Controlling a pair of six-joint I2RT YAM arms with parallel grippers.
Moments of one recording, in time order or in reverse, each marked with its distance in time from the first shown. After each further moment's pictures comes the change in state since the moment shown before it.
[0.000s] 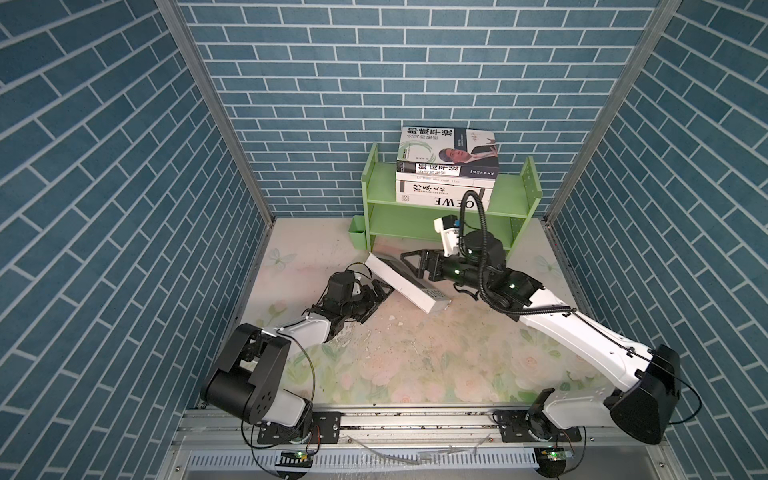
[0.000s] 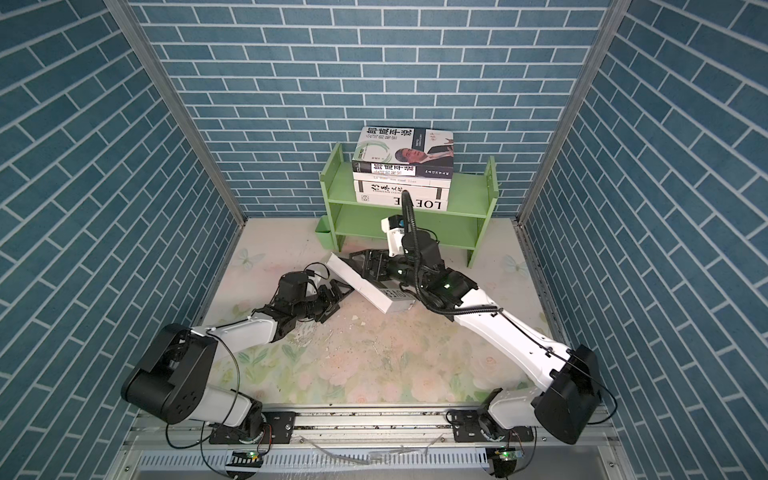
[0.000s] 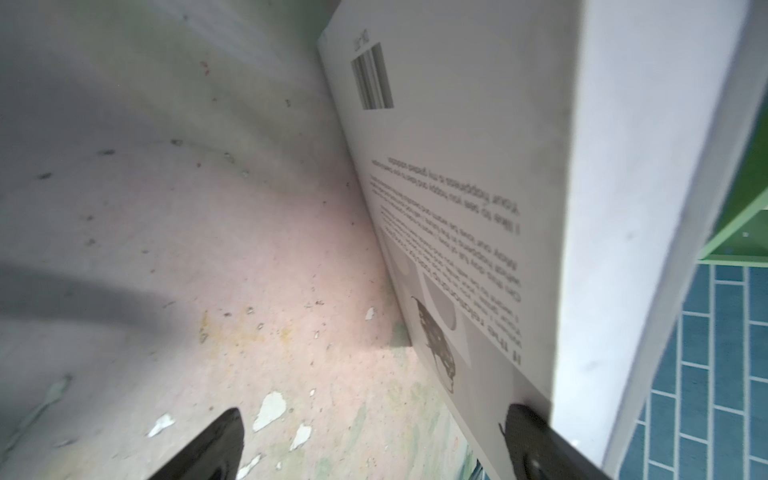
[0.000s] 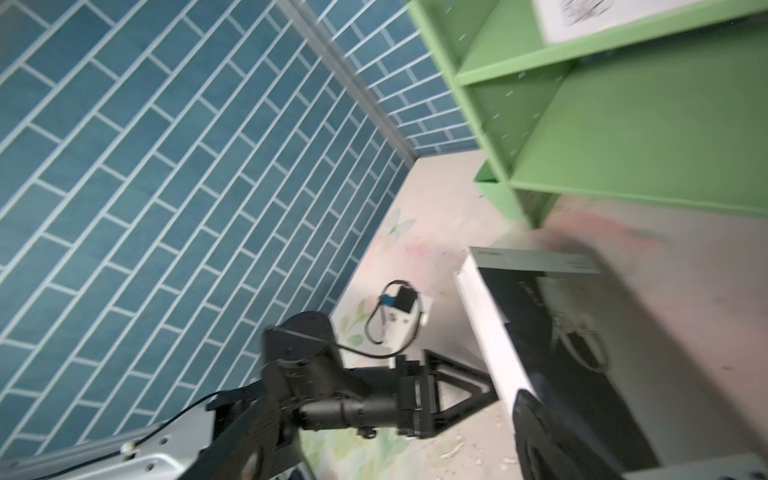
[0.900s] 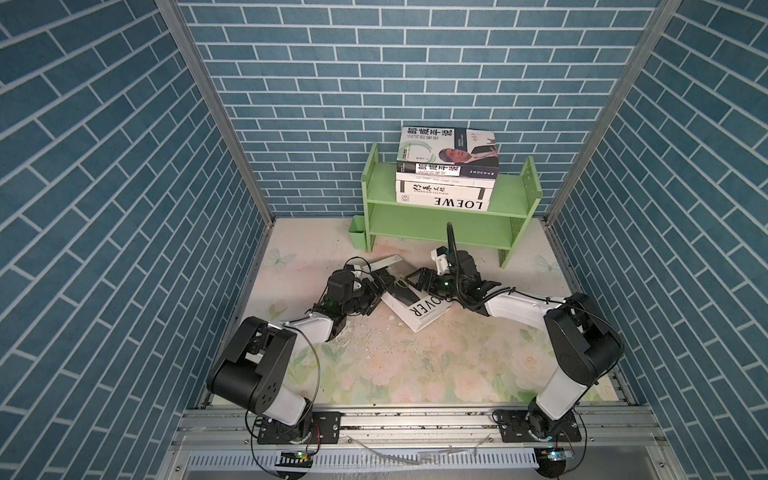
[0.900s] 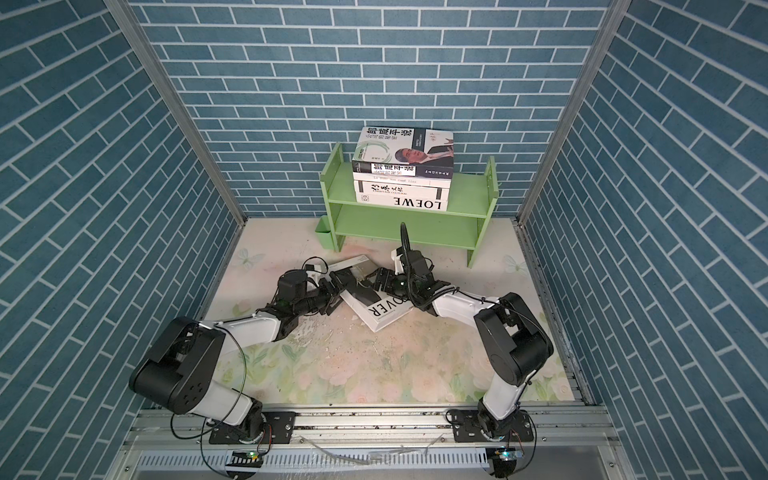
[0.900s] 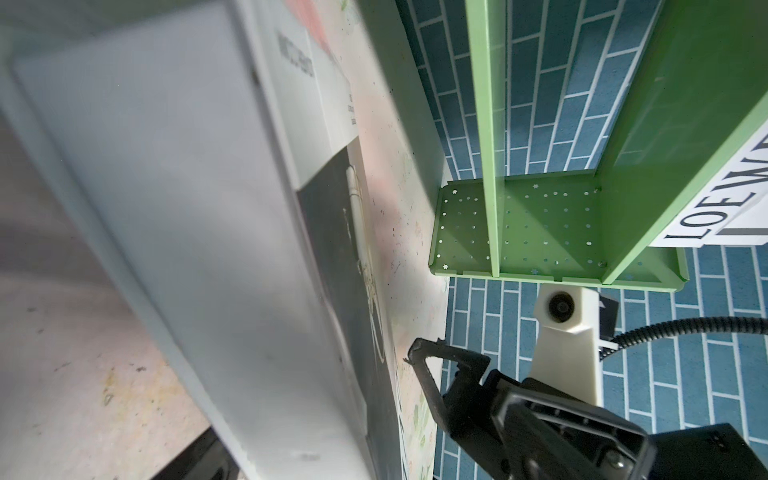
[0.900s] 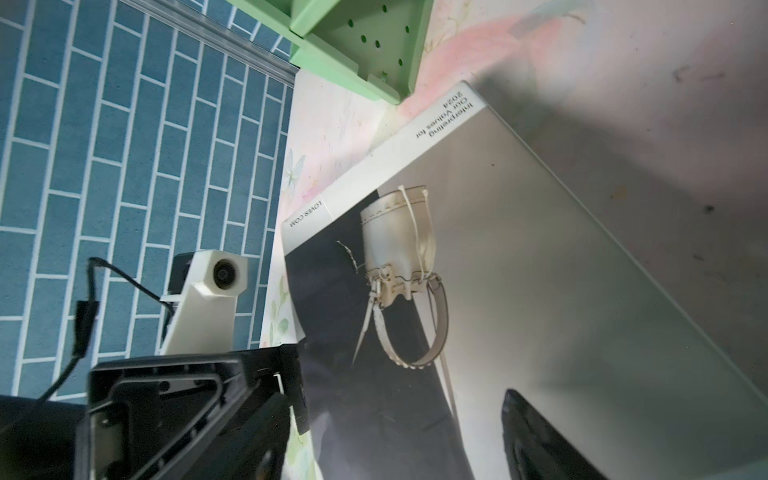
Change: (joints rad) left arm -0.005 0.062 0.008 0.170 -0.005 -0.109; right arm -0.111 0.396 -0.207 0.344 -0.206 0.229
